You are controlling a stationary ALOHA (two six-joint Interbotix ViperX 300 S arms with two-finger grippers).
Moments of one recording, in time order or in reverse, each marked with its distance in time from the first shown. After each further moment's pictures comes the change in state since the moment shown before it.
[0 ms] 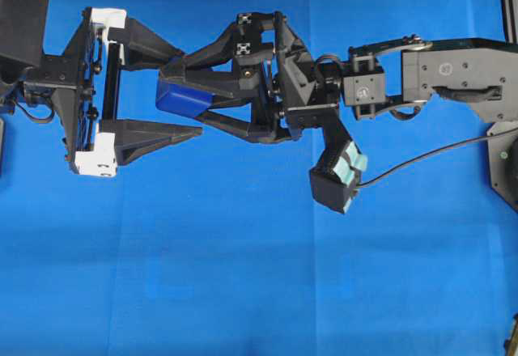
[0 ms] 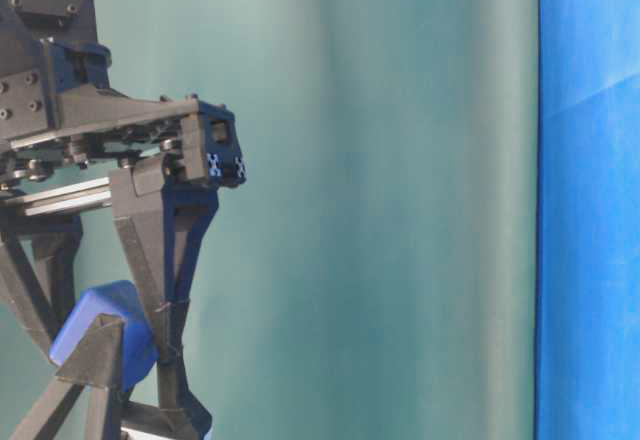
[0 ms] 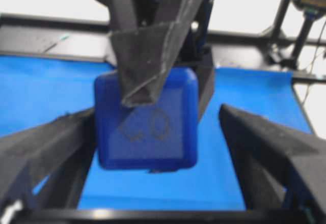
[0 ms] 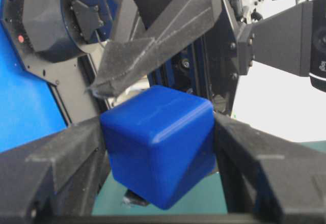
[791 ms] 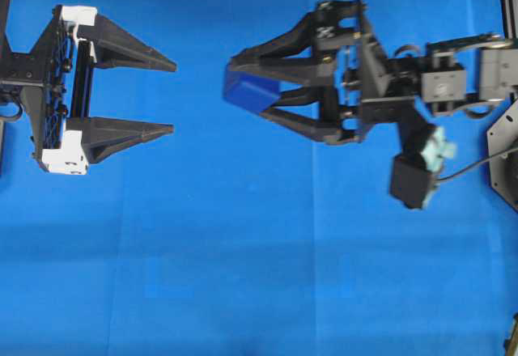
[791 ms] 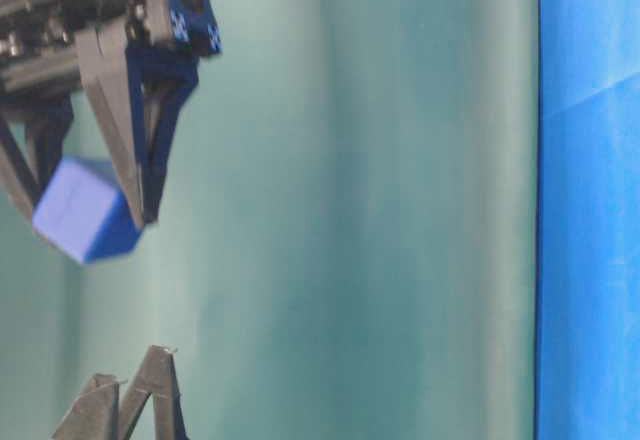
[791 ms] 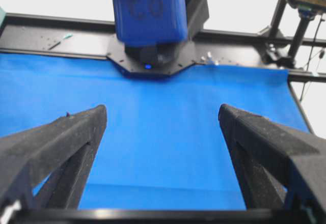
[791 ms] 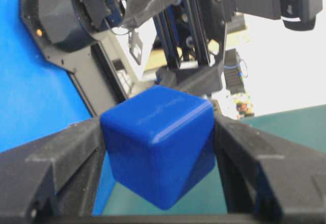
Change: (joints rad) left arm 0.002 -0.106 0.069 0.000 0.028 0.000; right arm 0.002 -0.242 0.201 0.002 0.054 0.106
